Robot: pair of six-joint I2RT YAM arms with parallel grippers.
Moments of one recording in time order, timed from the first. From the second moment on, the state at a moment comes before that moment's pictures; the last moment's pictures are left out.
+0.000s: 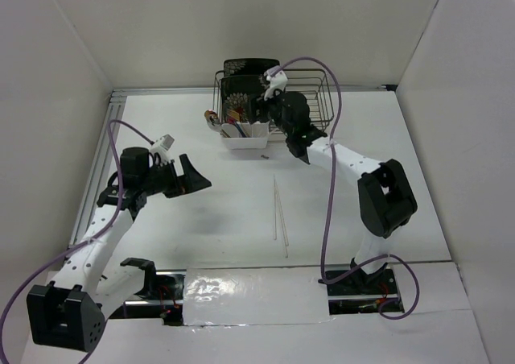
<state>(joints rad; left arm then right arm) -0.10 0.95 0.71 -0.41 0.59 -0.50 0.55 1.76 1.26 0.47 -0.03 0.01</state>
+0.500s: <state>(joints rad) -0.40 1.13 0.82 -0.40 0.44 -0.35 0.49 1.46 1.51 0.03 0.18 0.14</state>
